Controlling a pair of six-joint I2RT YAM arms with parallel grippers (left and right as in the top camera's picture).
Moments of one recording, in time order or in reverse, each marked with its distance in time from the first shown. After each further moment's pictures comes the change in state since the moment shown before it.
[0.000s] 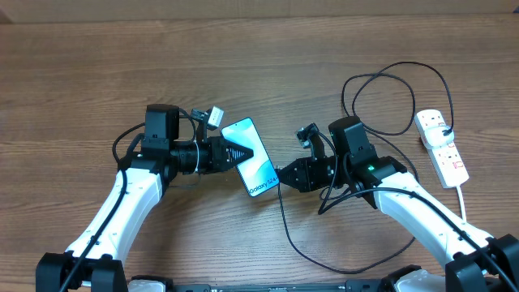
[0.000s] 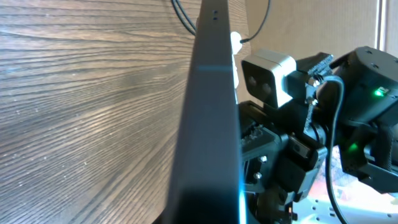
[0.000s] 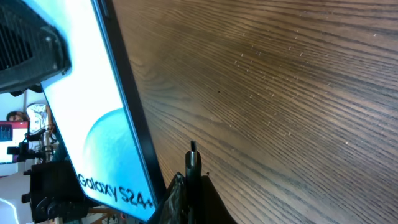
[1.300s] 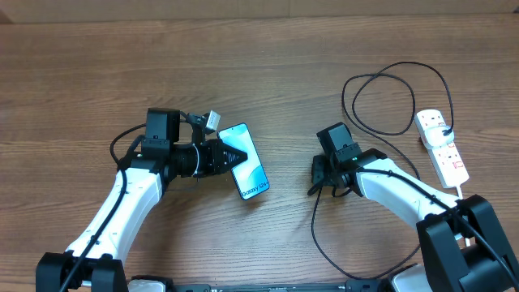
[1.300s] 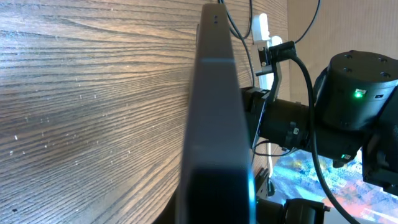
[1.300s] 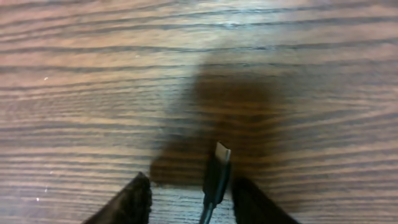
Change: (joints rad) left arm 0.000 0.000 0.000 -0.081 -0.133 0.037; right arm 0.010 0.191 0.034 -0.158 0.819 0.154
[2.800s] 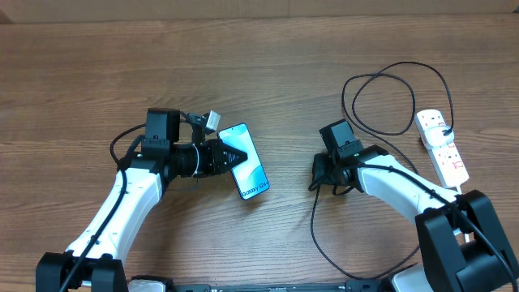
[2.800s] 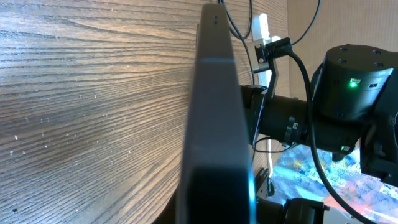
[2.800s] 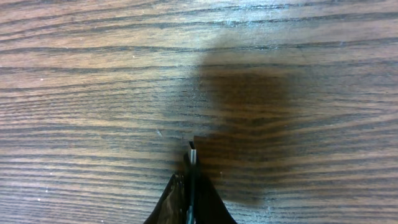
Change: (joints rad) left arm 0.000 0.000 0.000 0.000 0.000 0.000; right arm -0.028 0.028 0.016 -0.016 -0.062 -0.014
